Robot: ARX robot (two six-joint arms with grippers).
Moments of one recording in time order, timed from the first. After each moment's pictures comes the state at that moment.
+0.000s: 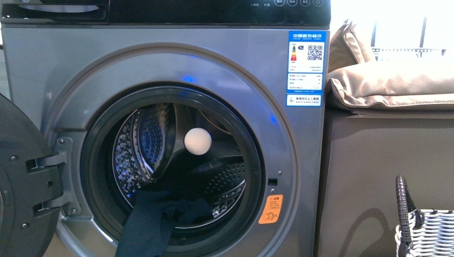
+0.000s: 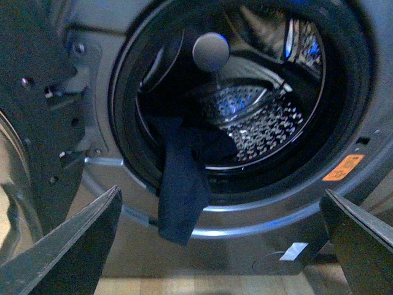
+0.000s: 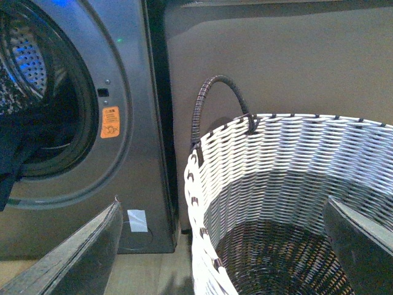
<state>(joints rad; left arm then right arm) -0.01 1.09 0.38 0.71 0.08 -0.12 0.00 0.00 0.01 0.00 0.00 0.00</state>
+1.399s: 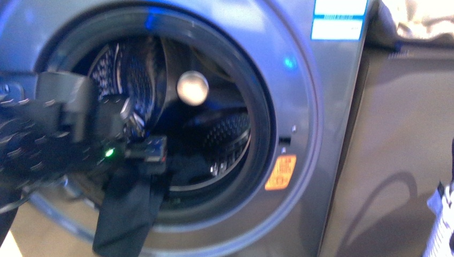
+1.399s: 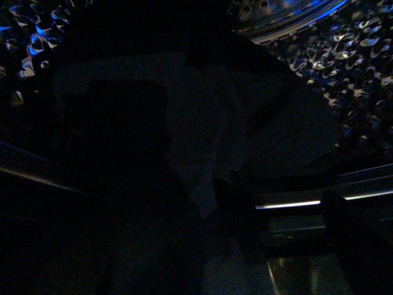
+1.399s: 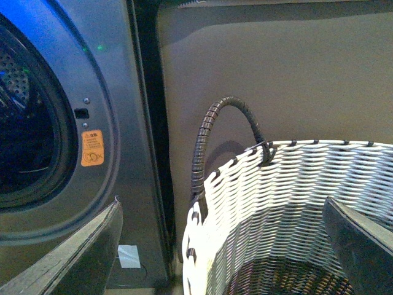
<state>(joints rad) -0.10 2.11 1.22 0.47 -0.02 -0.01 0.00 0.00 0.01 0.00 0.00 0.00</state>
